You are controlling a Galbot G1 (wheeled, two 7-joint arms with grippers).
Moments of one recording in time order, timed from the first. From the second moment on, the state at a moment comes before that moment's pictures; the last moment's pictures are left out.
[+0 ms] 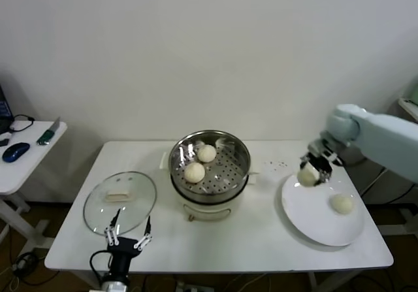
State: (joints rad) left arm 1.68 -1.52 -0.59 -1.92 0.38 -0.21 -0.07; right arm 0.57 0.77 -1.36 1.21 0.03 0.18 -1.19
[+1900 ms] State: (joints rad) left arm 1.69 -1.50 -0.60 -1.92 0.35 -0.20 -0.07; right arm 0.56 1.42 -1.43 1.18 -0.15 0.59 -1.24
